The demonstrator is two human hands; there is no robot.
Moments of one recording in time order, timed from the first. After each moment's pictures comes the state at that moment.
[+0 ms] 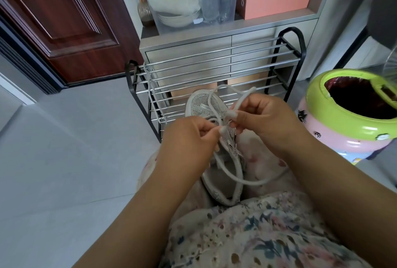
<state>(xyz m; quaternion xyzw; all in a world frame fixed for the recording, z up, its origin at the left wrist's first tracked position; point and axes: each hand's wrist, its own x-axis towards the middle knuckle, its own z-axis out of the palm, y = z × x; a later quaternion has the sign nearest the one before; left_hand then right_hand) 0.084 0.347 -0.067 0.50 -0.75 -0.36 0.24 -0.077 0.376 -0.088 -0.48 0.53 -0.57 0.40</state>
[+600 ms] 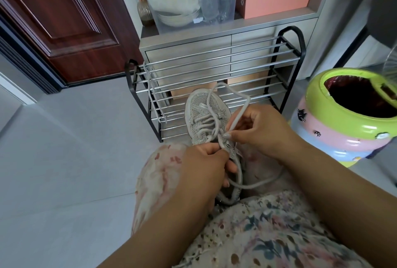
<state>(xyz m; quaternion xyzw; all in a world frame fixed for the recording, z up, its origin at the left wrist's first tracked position) 0.067 0.380 -0.099 0.55 -0.50 -0.62 0.28 -0.079 0.375 -0.101 -0.56 0.63 -0.44 0.31</state>
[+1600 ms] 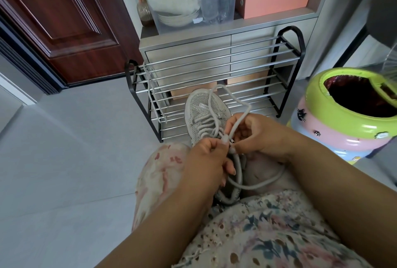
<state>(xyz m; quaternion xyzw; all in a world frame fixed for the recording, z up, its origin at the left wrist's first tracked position) 0.067 0.373 -0.109 0.51 -0.53 -0.62 0.26 -0.092 0.372 -0.114 -0.53 0.51 -0.39 0.56</state>
